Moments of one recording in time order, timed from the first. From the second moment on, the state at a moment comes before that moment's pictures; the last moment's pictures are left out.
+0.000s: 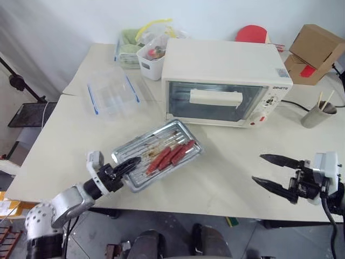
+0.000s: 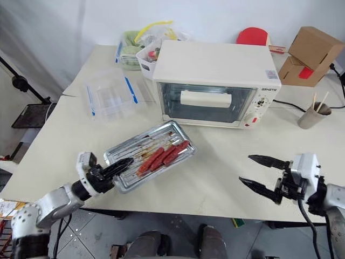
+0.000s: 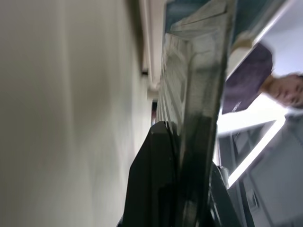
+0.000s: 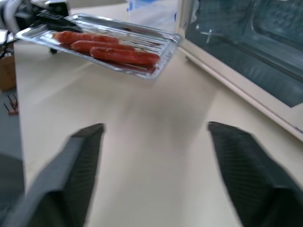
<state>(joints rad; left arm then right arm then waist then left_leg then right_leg) -0.18 0.49 0.27 0.12 -1.94 1.24 0.08 0.32 -0.77 -0.52 -0.35 0.68 0.15 1.20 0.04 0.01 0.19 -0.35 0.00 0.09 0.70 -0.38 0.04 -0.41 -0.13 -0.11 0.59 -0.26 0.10</state>
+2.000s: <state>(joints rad) -0.01 0.77 0.18 0.01 -0.44 -0.09 -1.12 0.17 -0.79 -0.43 -0.20 0.60 0.06 1.26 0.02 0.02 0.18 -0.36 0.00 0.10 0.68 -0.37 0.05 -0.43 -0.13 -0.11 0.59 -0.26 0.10</state>
